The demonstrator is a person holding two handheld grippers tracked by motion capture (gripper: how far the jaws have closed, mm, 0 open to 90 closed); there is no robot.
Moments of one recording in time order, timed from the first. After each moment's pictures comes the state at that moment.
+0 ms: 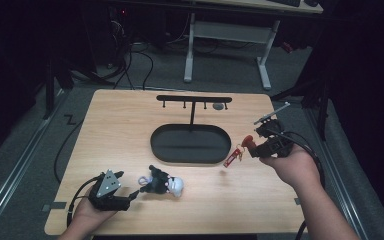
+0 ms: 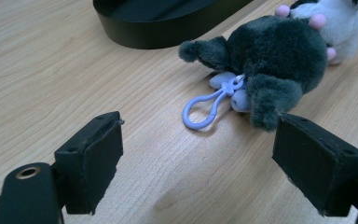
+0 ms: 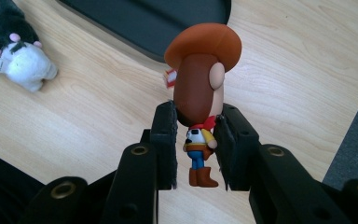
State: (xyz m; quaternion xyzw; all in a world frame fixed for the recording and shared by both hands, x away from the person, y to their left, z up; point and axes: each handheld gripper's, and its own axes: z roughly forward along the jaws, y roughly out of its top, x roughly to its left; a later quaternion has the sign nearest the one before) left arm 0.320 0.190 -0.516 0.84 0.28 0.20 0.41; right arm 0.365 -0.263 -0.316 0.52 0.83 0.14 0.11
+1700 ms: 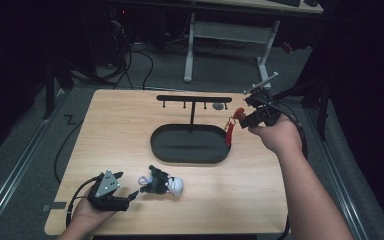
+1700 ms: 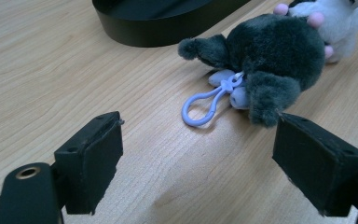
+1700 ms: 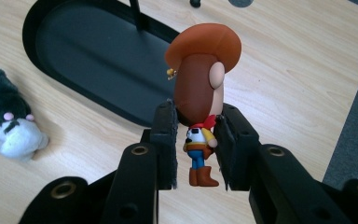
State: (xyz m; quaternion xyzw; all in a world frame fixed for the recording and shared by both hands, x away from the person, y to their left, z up) left arm 0.320 0.192 -0.517 0.84 0.28 0.20 0.41; right arm 0.431 -0.244 -0.291 0.53 0.82 0.17 0.14
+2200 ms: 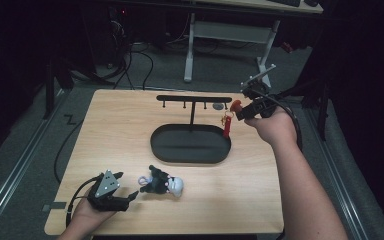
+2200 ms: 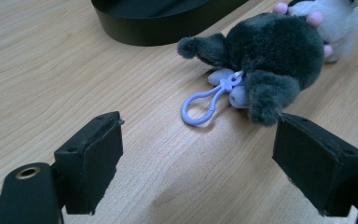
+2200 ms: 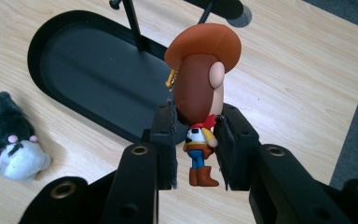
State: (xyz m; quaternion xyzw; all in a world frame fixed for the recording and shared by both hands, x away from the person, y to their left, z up) left arm 0.320 0.193 -0.517 0.84 0.29 0.20 0.42; right arm 0.449 -0.238 -0.284 0.53 0.81 0.18 0.14
